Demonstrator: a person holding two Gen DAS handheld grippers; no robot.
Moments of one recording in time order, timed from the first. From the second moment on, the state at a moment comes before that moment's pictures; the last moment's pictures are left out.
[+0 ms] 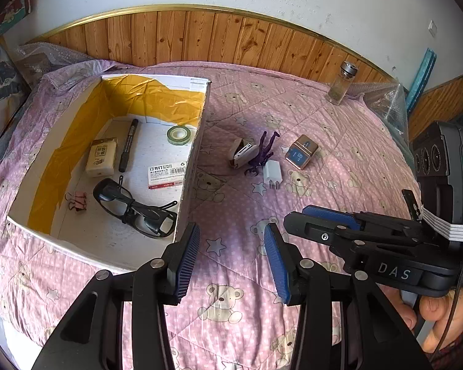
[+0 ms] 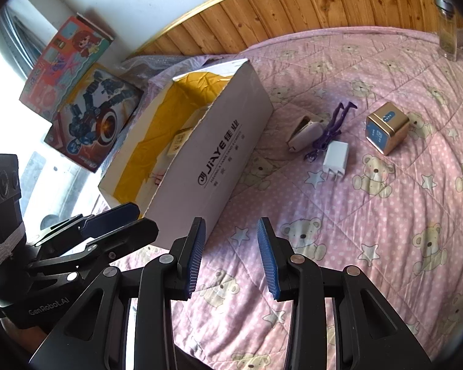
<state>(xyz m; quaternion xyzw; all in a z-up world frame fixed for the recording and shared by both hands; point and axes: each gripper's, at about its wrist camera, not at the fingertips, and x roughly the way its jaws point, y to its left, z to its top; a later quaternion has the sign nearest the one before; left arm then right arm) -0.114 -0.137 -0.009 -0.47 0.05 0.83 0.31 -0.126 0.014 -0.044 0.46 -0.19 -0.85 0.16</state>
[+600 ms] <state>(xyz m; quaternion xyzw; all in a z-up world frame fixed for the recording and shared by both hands) -0.139 -0.073 -0.044 -0.50 0.05 0.80 0.34 -0.159 0.085 -0.077 0.47 -0.24 -0.84 0.10</state>
